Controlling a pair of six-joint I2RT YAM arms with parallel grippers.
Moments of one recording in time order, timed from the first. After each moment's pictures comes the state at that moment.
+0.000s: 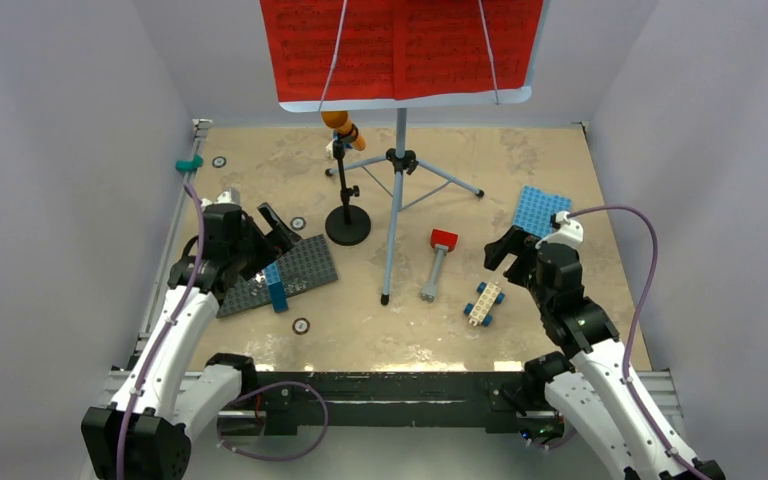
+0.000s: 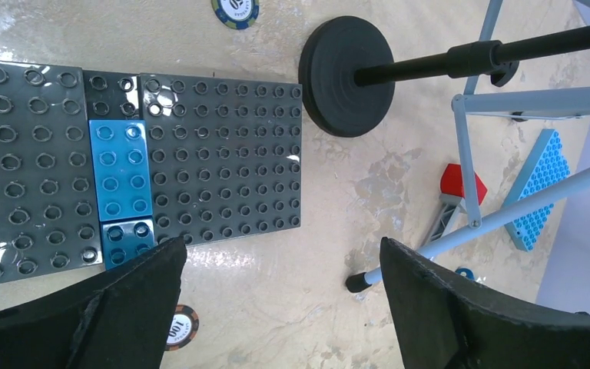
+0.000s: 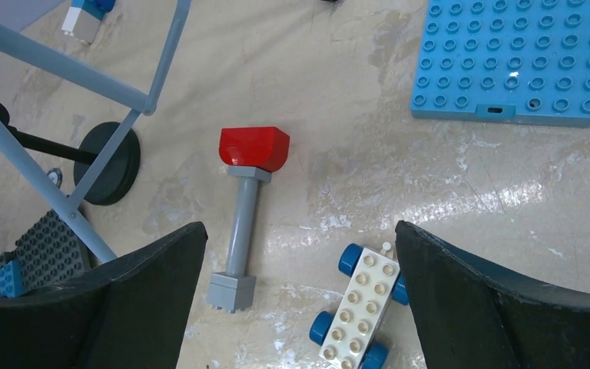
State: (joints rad) left arm -0.12 0.92 0.77 -0.59 0.10 -0.75; right arm 0.33 0.58 0.55 -0.42 0.24 0.61
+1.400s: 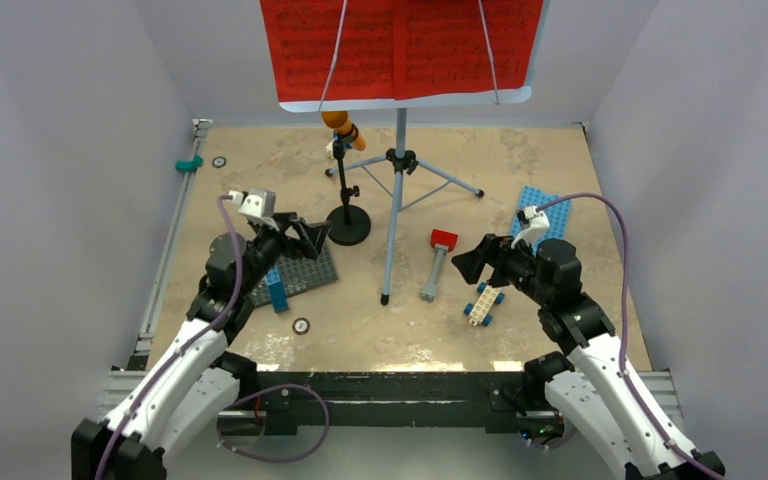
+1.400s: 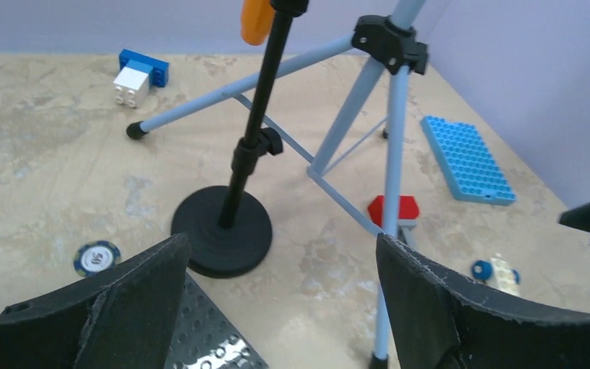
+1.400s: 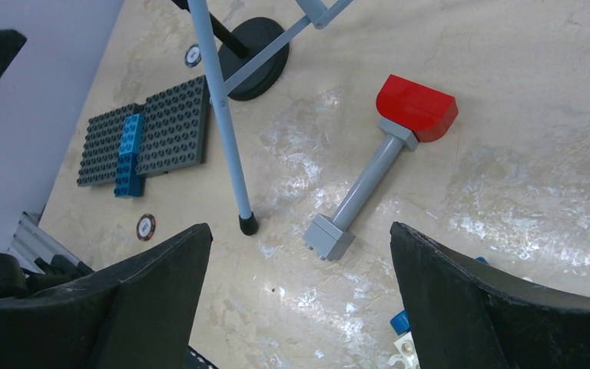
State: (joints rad) left arm -0.34 0.69 0.47 0.16 0.16 -0.34; right arm 0.34 0.61 0.55 -0.29 -0.22 0.48
